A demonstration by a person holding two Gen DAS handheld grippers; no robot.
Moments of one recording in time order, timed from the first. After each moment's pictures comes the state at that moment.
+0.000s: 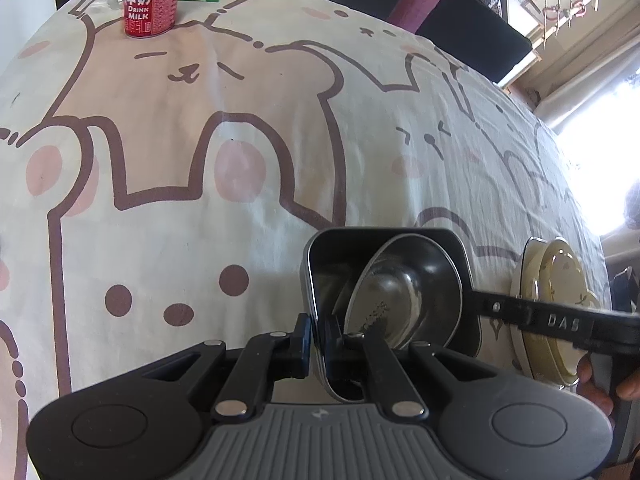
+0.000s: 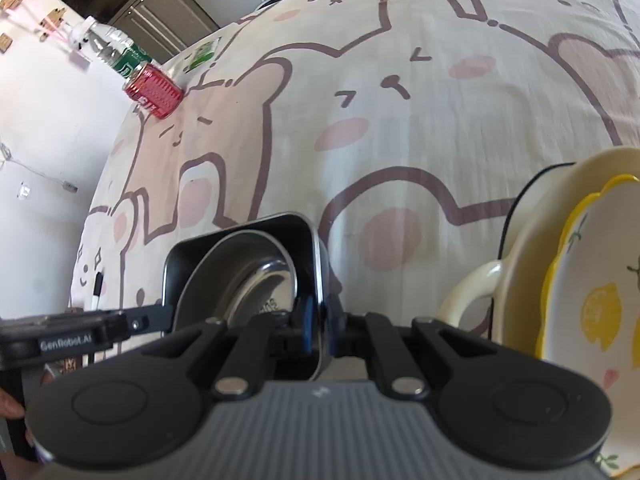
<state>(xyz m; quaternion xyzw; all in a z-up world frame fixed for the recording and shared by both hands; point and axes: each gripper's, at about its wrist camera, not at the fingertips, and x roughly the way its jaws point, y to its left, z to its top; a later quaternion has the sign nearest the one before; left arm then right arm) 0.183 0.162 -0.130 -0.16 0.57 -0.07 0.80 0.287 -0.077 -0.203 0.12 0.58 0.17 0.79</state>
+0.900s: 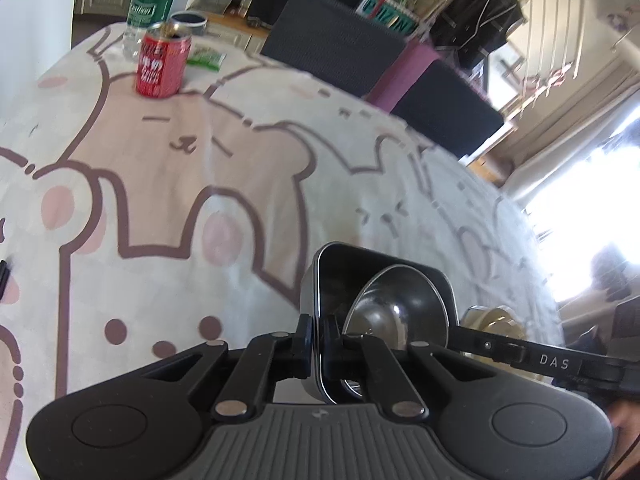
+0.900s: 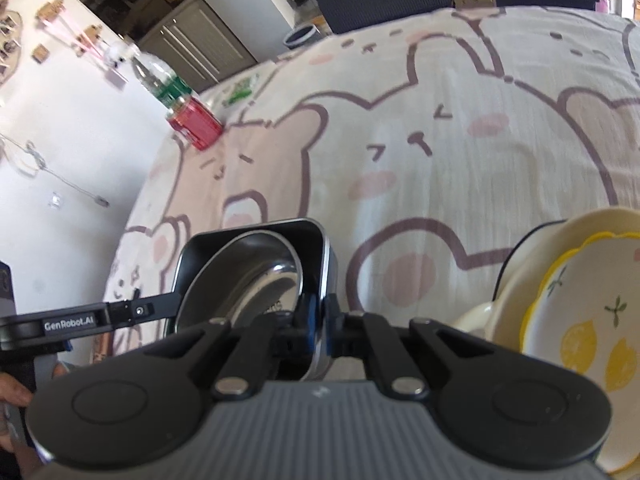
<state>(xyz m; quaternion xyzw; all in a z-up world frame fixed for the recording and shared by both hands) 0.164 0.172 -0.073 -0.23 0.47 -0.08 0.85 0.279 -0.096 -0.154 0.14 0.52 0.22 0.81</state>
